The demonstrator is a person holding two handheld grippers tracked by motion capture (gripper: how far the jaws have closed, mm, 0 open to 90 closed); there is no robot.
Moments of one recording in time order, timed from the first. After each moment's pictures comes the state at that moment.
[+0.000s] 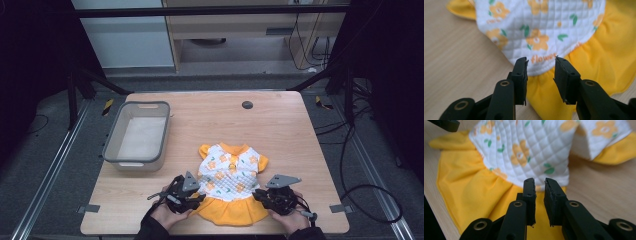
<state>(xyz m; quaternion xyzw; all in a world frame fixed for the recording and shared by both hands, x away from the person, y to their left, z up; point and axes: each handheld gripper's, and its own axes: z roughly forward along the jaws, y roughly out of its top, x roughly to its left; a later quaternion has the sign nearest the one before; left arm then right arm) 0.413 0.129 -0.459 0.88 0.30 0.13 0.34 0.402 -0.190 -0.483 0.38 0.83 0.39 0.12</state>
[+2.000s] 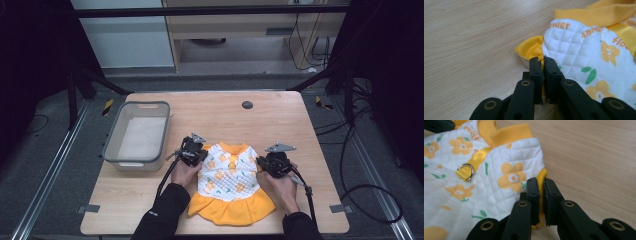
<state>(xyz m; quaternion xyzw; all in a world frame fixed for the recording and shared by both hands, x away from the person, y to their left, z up) 0.552 0.105 -0.491 0.83 0.42 0.16 0.33 0.504 -0.196 -0.495 0.48 0.77 0.38 0.19</state>
